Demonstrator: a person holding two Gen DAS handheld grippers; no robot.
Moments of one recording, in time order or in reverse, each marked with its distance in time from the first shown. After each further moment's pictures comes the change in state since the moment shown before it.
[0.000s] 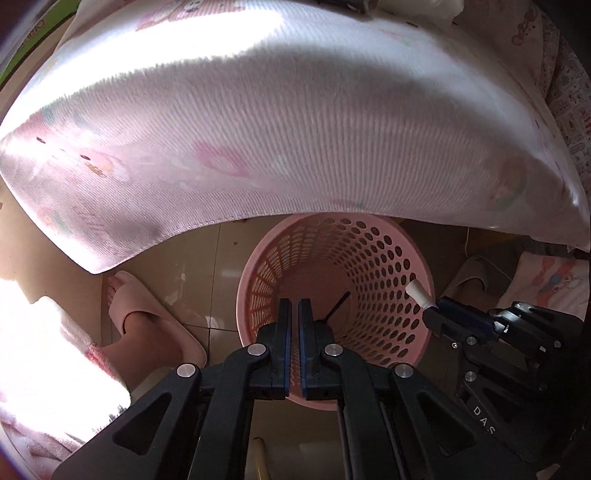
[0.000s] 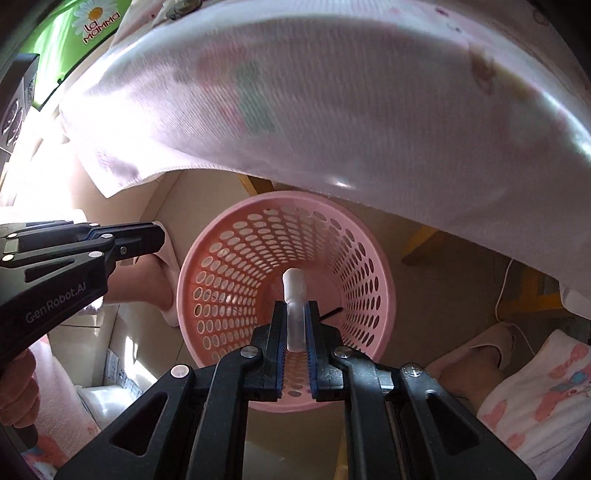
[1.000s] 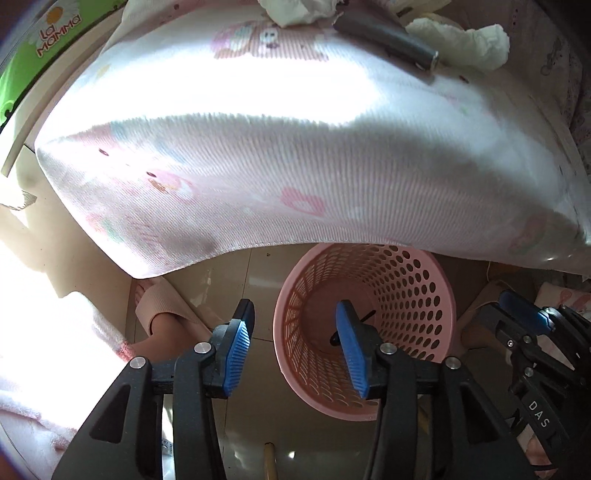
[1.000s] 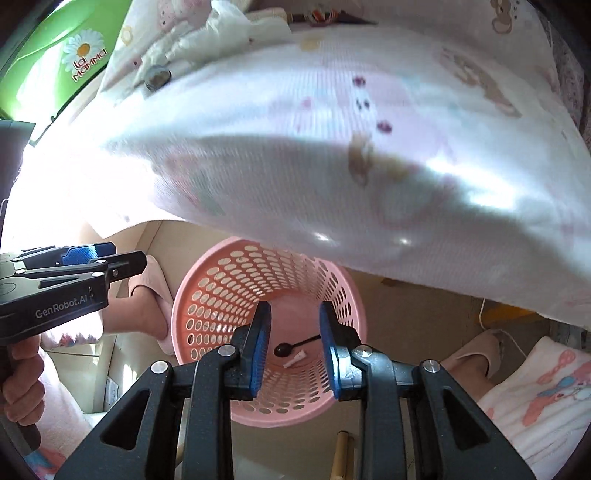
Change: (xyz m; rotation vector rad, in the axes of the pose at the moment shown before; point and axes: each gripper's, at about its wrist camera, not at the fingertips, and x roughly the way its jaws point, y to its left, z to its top) left arm -0.033 0.018 0.015 -0.066 -0.086 0.116; right arm -0.048 -0.017 0.007 0.052 -0.137 -0.026
